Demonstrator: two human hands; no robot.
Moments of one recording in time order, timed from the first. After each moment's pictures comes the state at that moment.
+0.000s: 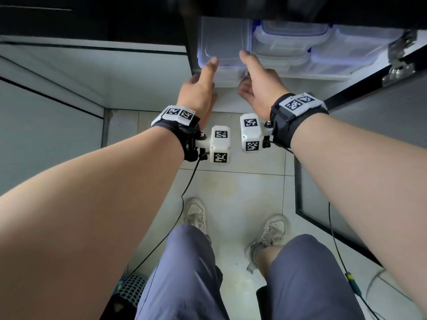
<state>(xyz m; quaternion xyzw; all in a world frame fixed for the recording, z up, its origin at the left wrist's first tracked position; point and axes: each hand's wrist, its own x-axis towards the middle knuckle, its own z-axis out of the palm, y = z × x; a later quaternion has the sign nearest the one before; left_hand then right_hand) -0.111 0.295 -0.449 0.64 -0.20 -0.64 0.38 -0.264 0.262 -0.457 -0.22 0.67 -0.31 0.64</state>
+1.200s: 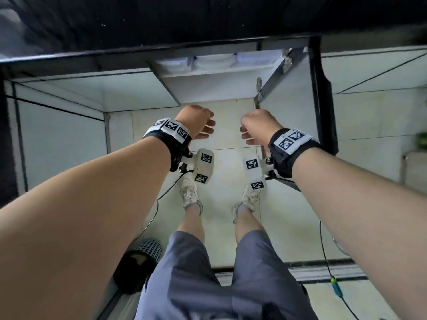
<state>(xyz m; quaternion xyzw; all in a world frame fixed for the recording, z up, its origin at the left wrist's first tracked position) -0.213 0.387 -0.268 0.71 -0.27 -0.64 0.07 -0.393 0.424 -0.268 -0.27 0.75 -0.11 0.59</state>
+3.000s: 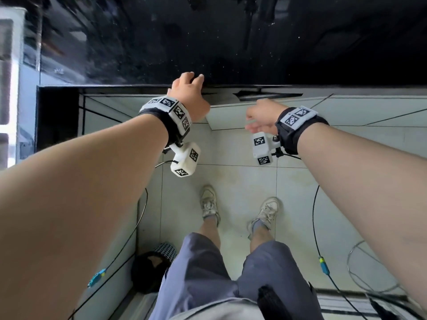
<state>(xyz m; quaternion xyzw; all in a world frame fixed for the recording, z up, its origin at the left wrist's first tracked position) -0.093 0.298 -0.173 0.70 -0.63 -0.31 -0.12 -0.311 0.312 -0.224 -0.34 0.69 -0.04 0.64</state>
